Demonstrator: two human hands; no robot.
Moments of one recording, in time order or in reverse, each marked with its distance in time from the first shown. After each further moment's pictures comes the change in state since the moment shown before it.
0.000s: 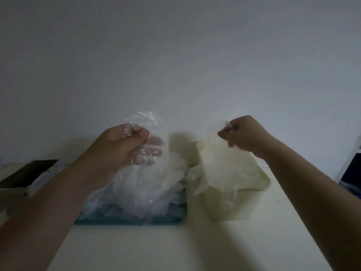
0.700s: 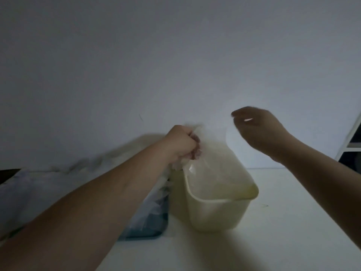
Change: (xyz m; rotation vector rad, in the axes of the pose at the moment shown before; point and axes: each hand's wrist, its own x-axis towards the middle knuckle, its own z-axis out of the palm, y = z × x) left_hand 0.139 -0.054 0.151 0.251 -0.119 -0.223; right_hand -0.008 0.025 -0.047 0.039 0.182 -0.042
